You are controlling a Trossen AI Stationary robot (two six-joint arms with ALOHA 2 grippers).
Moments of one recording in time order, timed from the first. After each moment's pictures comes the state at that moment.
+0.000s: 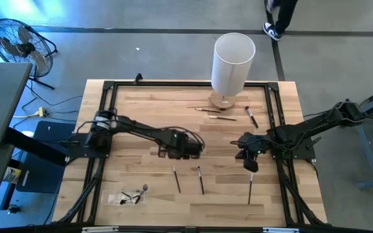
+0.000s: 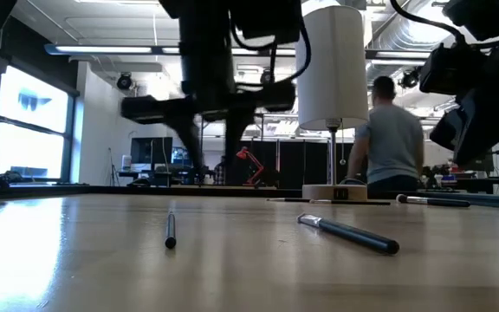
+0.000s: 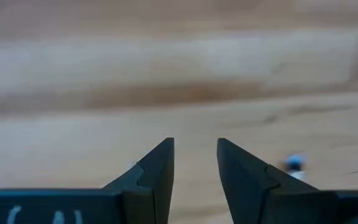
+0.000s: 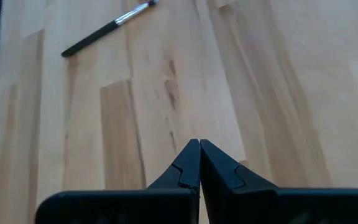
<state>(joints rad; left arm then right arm) -0.15 2.03 1.57 -0.93 -0.04 -1.68 0.25 0.92 0.36 -0.29 -0.04 0.55</state>
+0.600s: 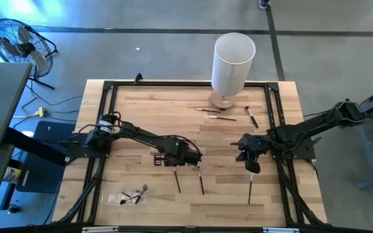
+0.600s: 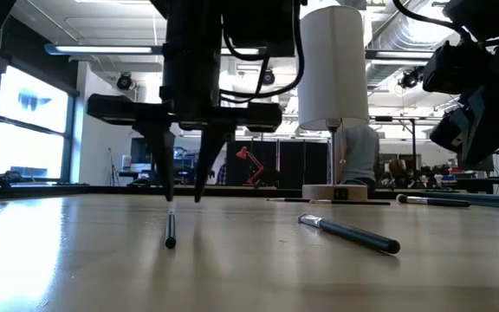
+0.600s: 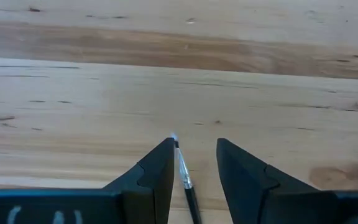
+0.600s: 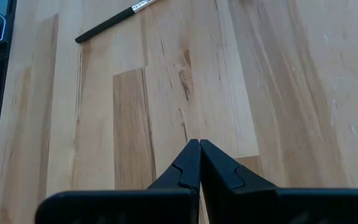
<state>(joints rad) -0.21 2.07 1.57 -1.00 -0.01 -1.83 0.25 0.92 0.36 -0.30 -0.09 0.51</state>
